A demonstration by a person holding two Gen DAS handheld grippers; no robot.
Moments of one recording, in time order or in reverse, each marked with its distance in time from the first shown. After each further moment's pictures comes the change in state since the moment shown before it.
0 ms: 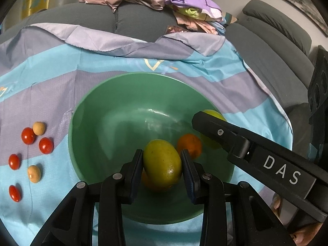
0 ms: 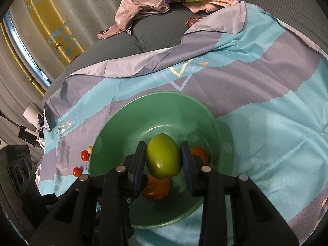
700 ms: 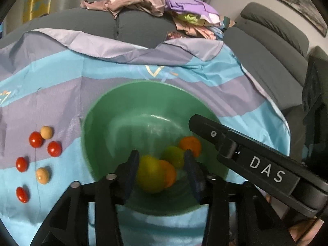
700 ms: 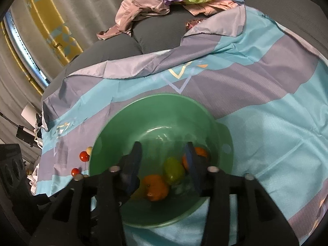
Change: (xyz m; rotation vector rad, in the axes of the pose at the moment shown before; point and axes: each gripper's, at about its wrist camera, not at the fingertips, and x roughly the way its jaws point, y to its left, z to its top) left arm -0.023 0.005 0.002 0.004 -0.034 -0.005; right arm -0.008 0.007 0.000 -0.022 -0.028 -0.020
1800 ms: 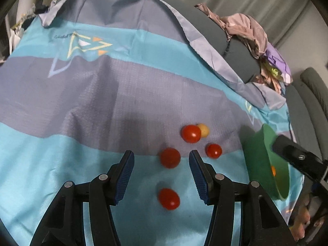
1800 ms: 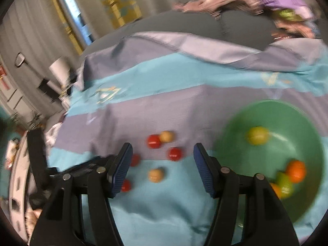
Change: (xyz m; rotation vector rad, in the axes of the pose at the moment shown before) left arm -0.068 0.247 -0.037 -0.413 -0.064 0.133; right arm 0.066 0.185 -0.020 -0.296 0.184 0.198
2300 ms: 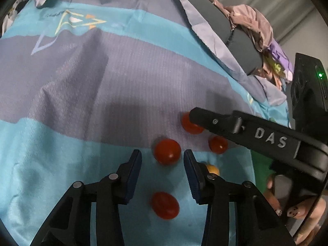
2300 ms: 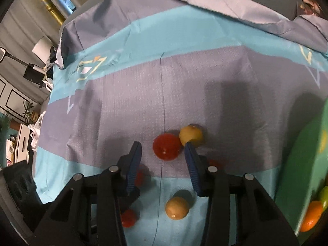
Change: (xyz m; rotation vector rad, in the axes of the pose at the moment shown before) left arm 0.034 0.005 -0.005 -0.018 0.090 -0.035; right arm 0.108 0.015 0.008 0.051 0.199 -0.049
